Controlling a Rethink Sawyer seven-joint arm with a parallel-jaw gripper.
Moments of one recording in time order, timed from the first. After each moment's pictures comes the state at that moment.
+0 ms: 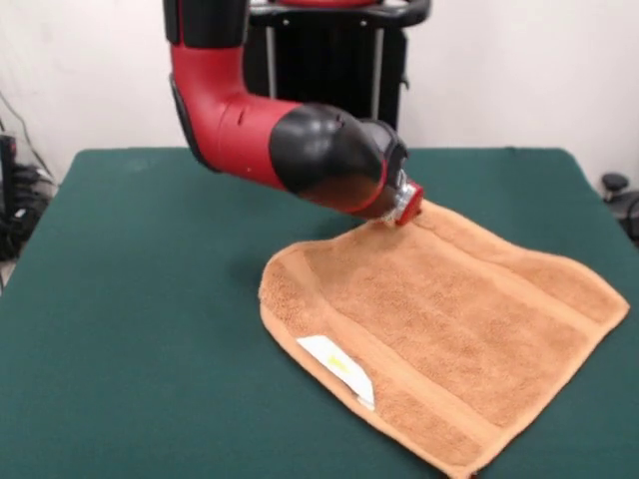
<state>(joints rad) -0.25 -0.16 -0.01 1.56 0.28 1.06 1.97</state>
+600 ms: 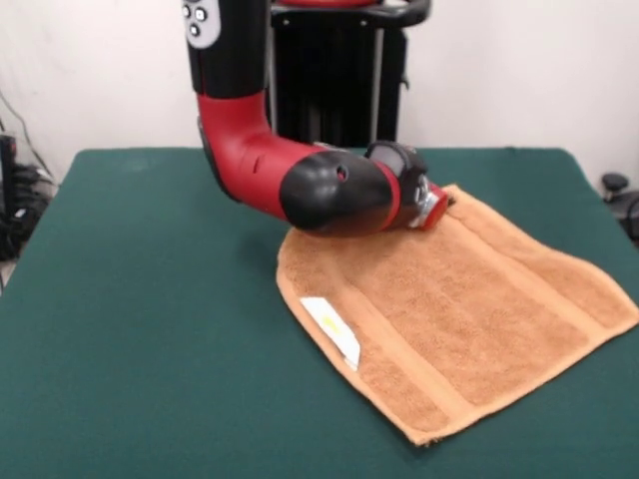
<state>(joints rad) -0.24 -0.05 0.01 1.55 0.41 1.19 1.97</state>
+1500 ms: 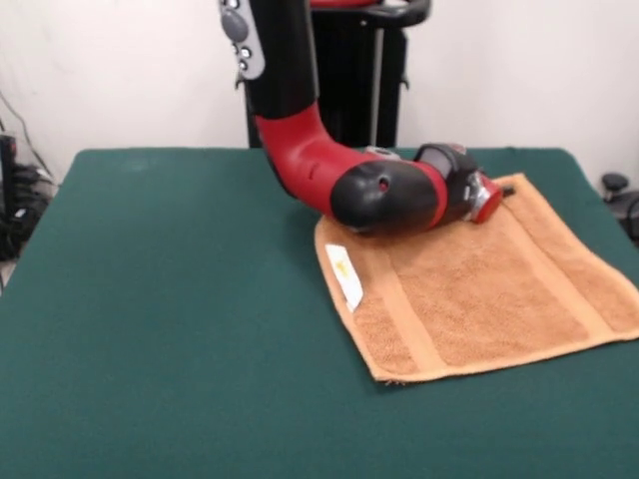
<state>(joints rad) -0.24 0.00 0.14 1.70 0.57 1.09 1.97</state>
